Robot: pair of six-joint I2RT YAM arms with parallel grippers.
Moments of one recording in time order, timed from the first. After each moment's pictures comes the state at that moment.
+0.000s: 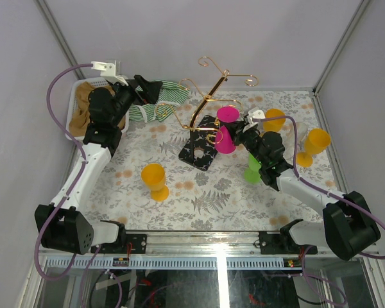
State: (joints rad) left arm -0.14 1.28 1.16 0.26 0.26 -0.37; right arm 0.50 1.27 0.63 0.73 -0.11 0.03
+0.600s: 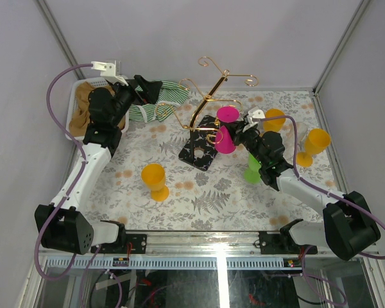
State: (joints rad) left arm -0.14 1.28 1.16 0.26 0.26 -0.37; right arm 0.50 1.27 0.64 0.72 -0.11 0.03
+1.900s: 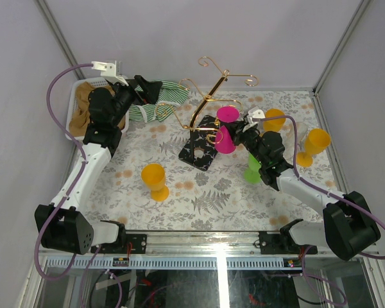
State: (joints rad) left arm -0.14 1.28 1.16 0.26 0.26 -0.36; right arm 0.50 1.27 0.64 0.72 -0.11 0.03
